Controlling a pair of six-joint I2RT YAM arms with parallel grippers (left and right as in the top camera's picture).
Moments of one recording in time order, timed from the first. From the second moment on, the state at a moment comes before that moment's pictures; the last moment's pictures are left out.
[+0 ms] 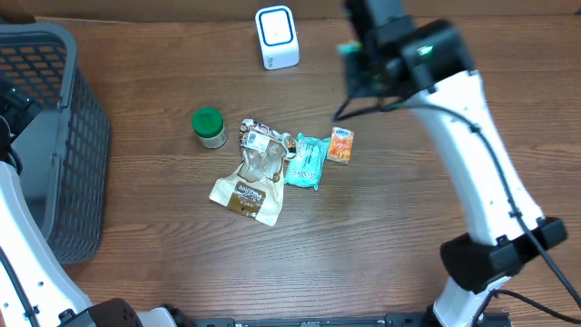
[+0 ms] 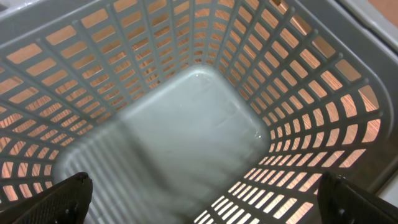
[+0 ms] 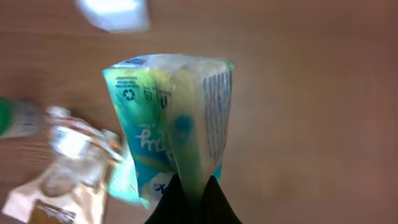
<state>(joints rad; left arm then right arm) 0.56 1.52 1.72 -1.02 -0.19 -0.37 0.41 1.90 2.23 -1.47 0.21 0.36</state>
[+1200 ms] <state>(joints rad) 0.56 1.52 1.72 -1.02 -0.19 -0.37 -0.22 1.90 1.40 -1.03 0.06 0.56</state>
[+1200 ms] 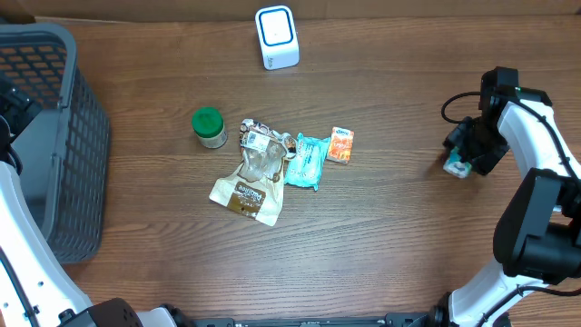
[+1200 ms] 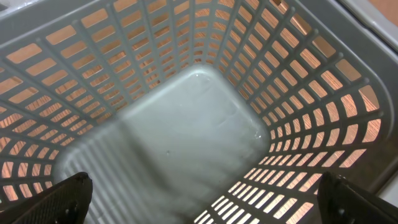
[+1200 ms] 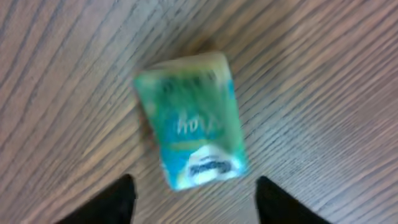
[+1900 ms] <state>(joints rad) 0.56 1.52 1.72 -1.02 -0.19 -0.37 0.12 1.90 1.32 -0.79 -0.33 0.48</state>
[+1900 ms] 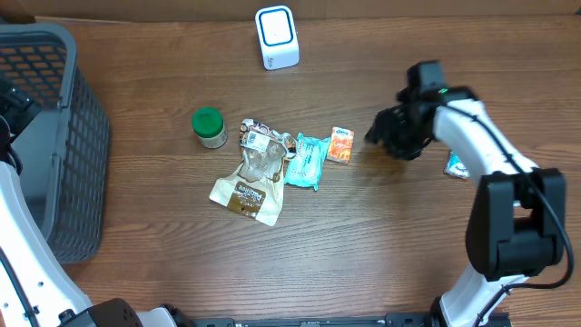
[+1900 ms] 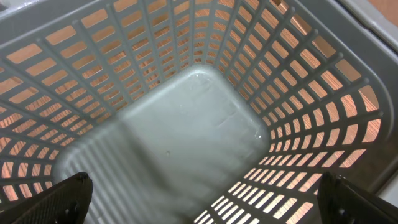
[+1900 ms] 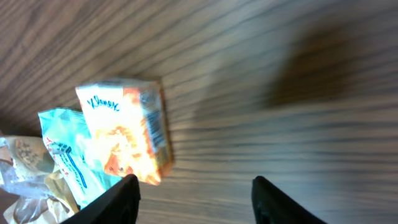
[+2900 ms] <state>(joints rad) 0.56 1.52 1.72 -1.02 -0.19 -0.37 0.26 1.95 1.19 -0.52 -0.35 0.72</state>
